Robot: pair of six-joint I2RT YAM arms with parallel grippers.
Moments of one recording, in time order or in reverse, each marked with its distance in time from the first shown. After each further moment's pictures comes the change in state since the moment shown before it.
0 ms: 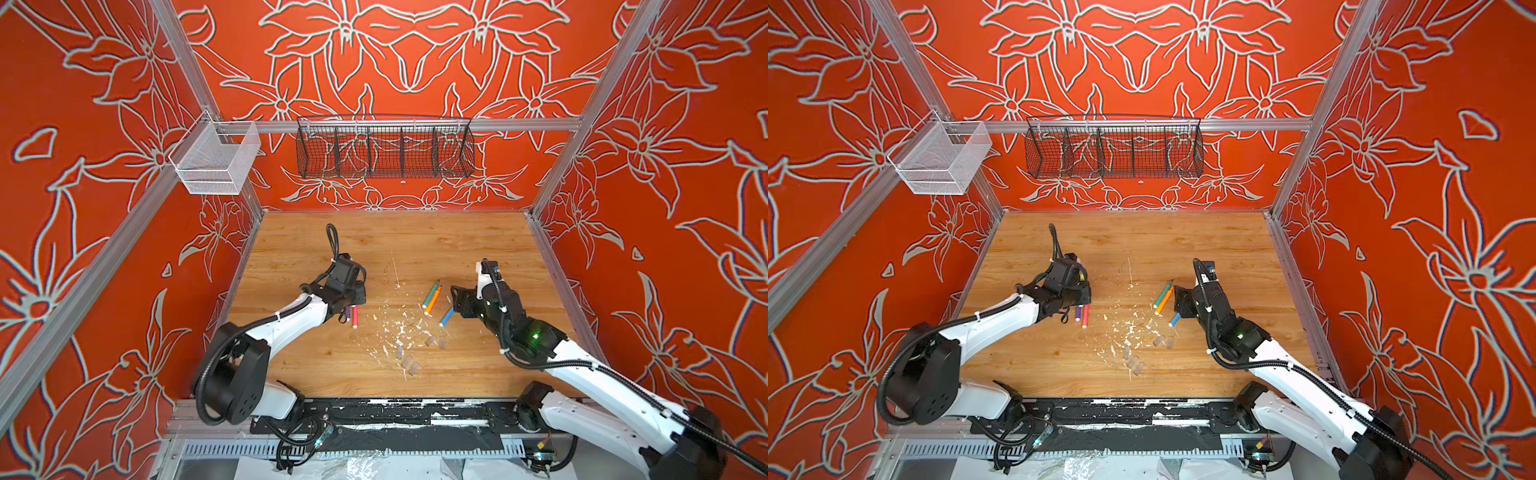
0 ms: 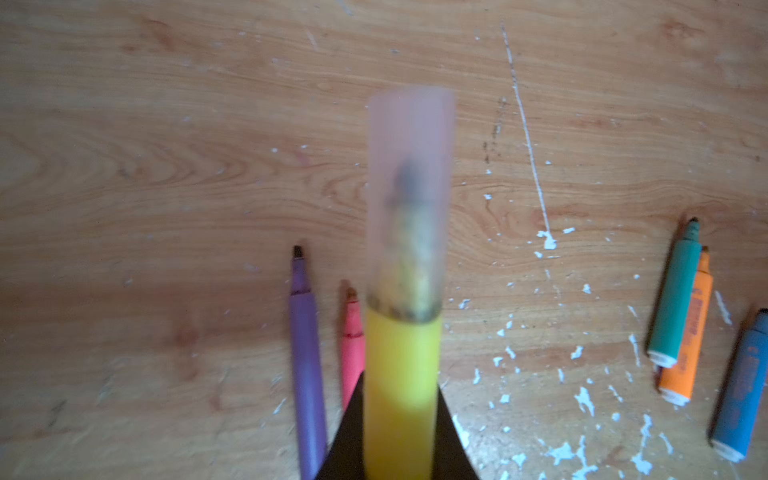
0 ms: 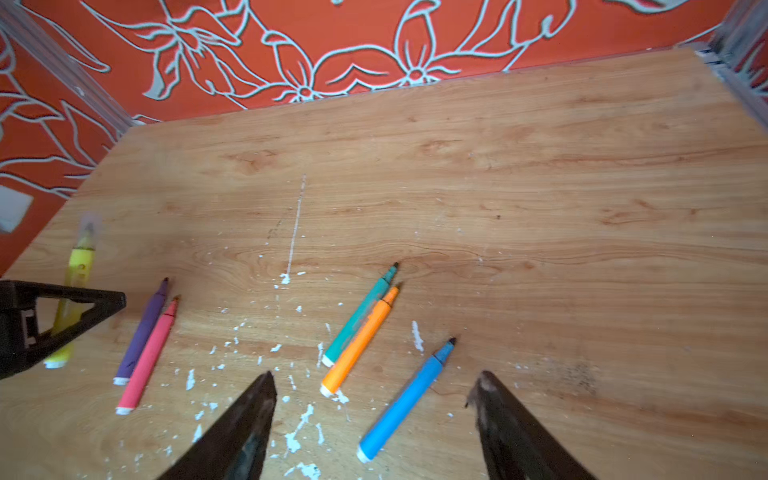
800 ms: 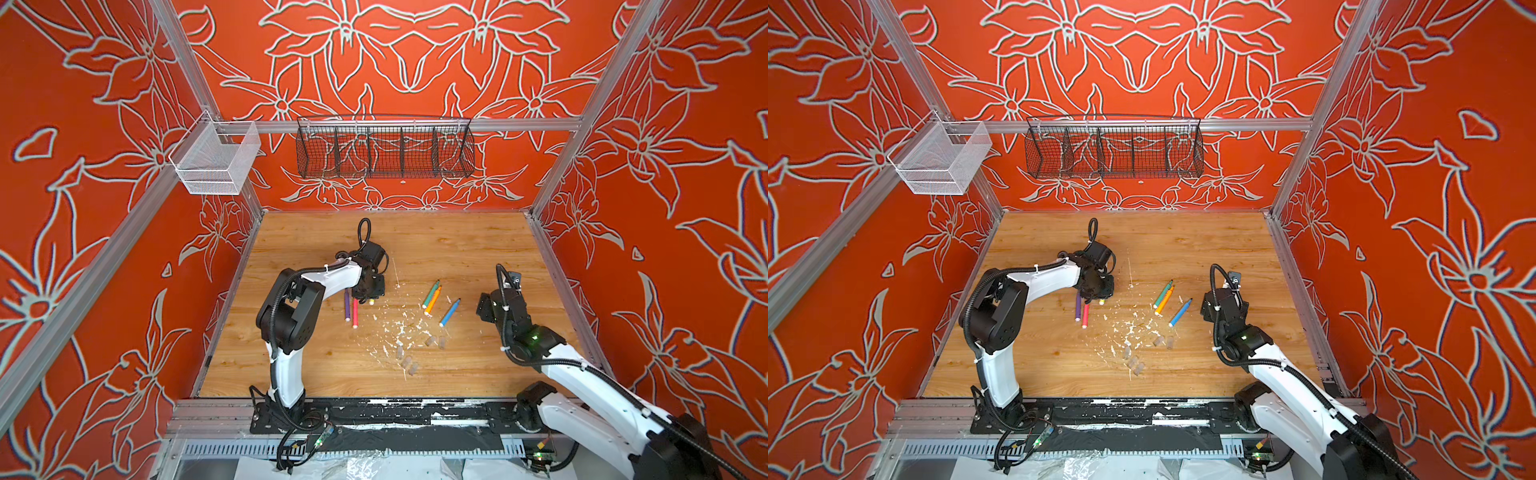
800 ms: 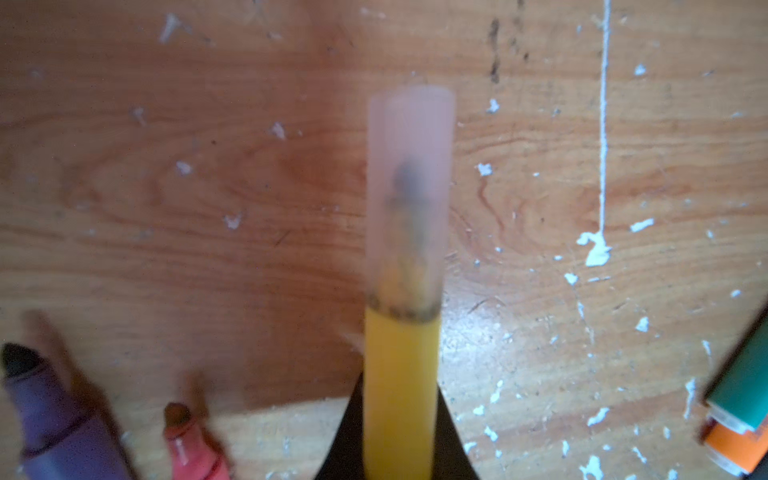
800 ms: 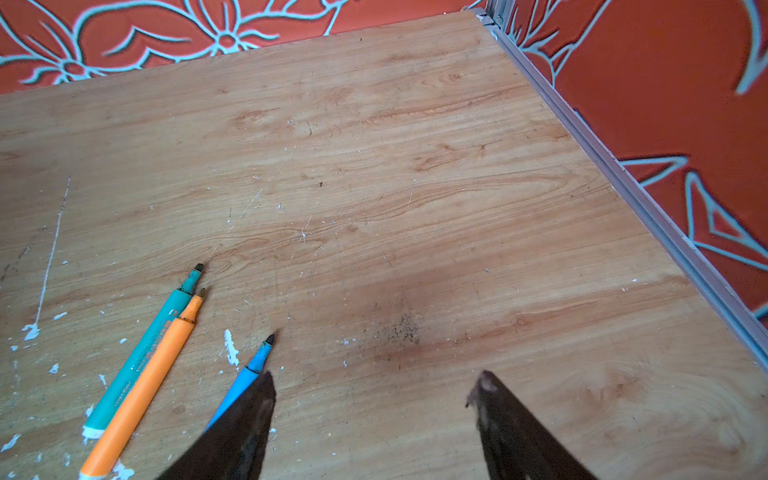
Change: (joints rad) left arm -0.021 0.473 0.427 -0.303 0.157 0.000; right arm -0.210 0.014 -0.148 0.019 0.151 0.003
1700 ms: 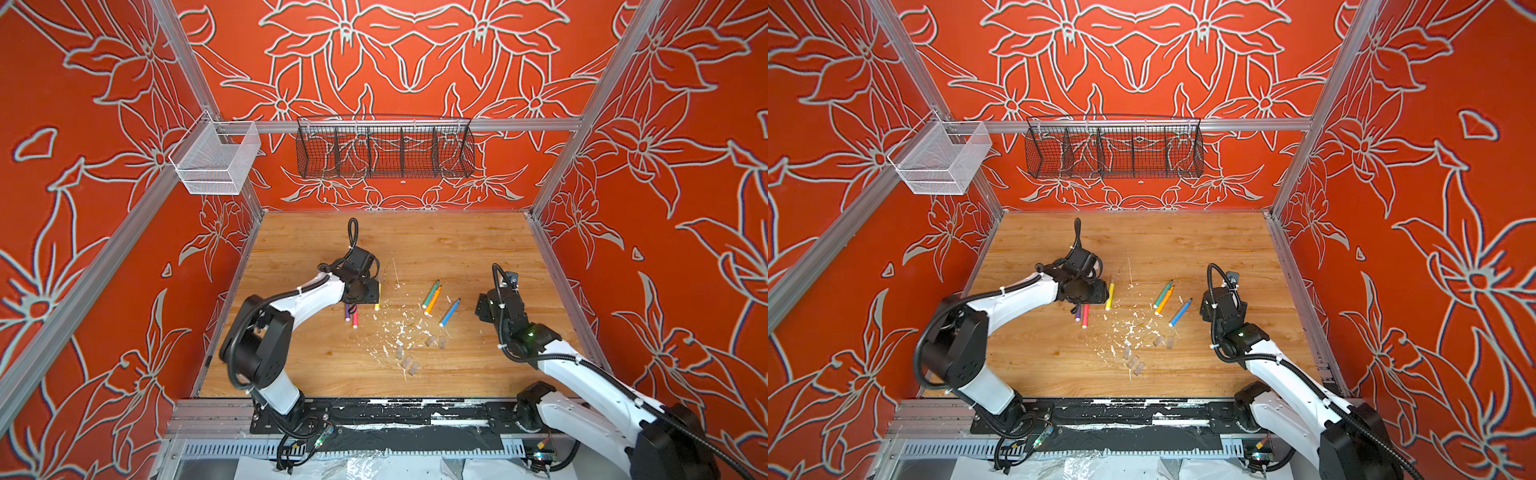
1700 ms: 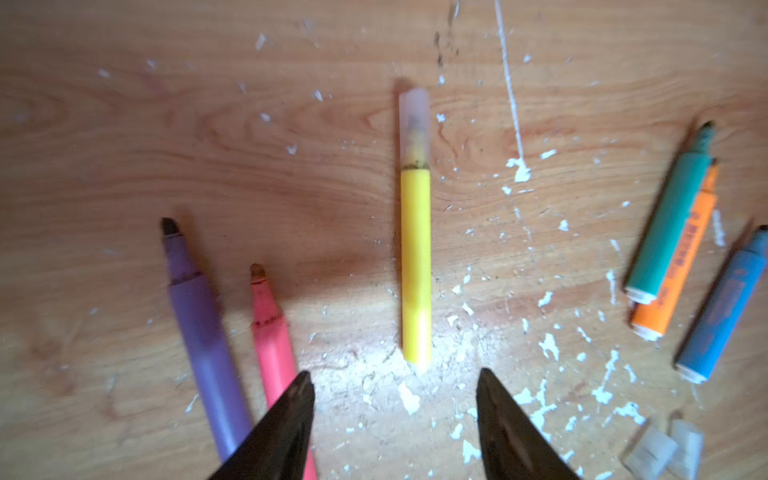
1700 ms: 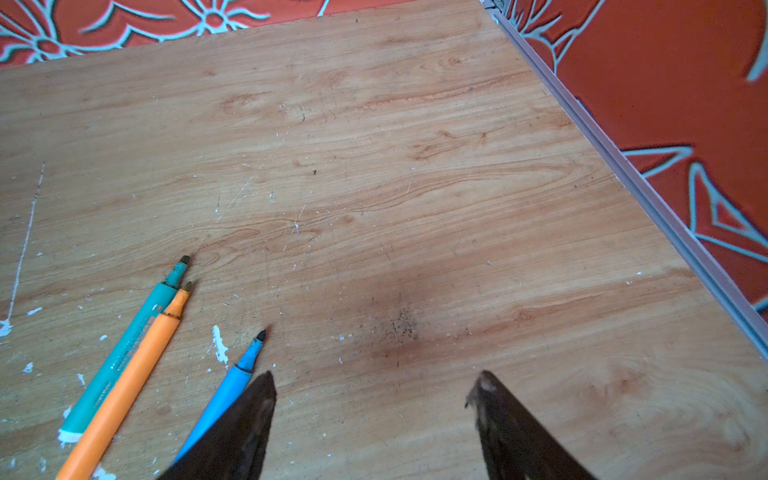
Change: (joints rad) left arm -0.006 -0.372 -0.266 0.090 -0.053 0.026; right arm -0.002 0.048 0.002 0.011 0.000 0.006
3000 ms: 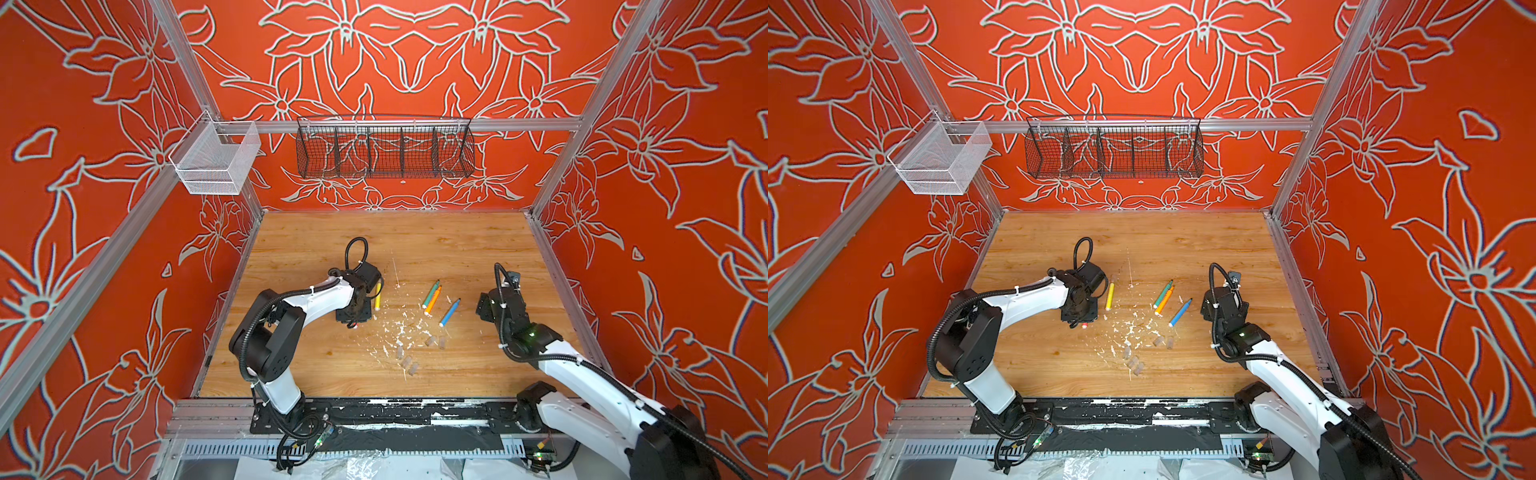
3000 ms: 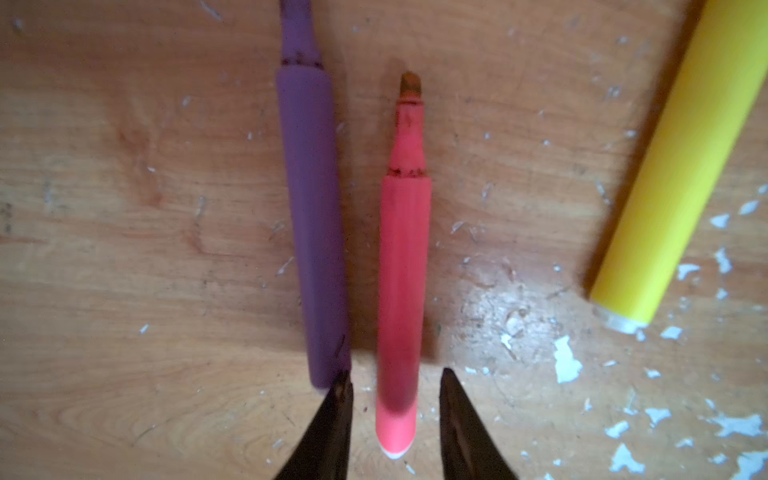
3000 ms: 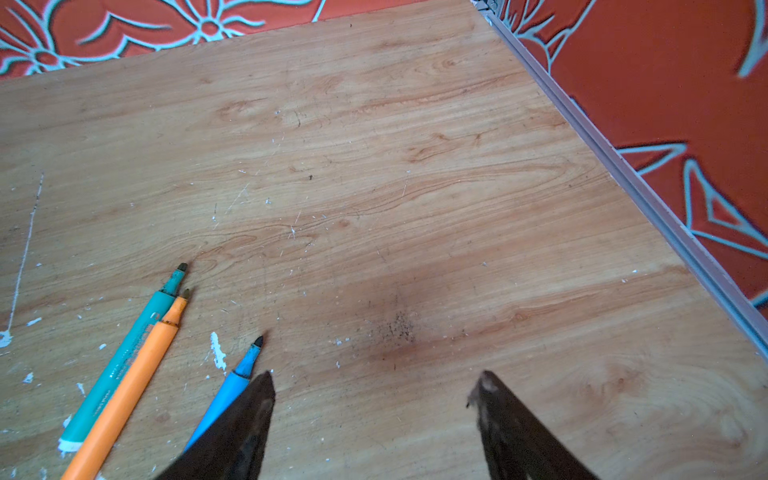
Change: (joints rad) left arm -0.064 0.135 0.008 -0.251 -0.159 -0.179; right arm -0.013 -0.008 0.000 0.000 -0.002 0.007
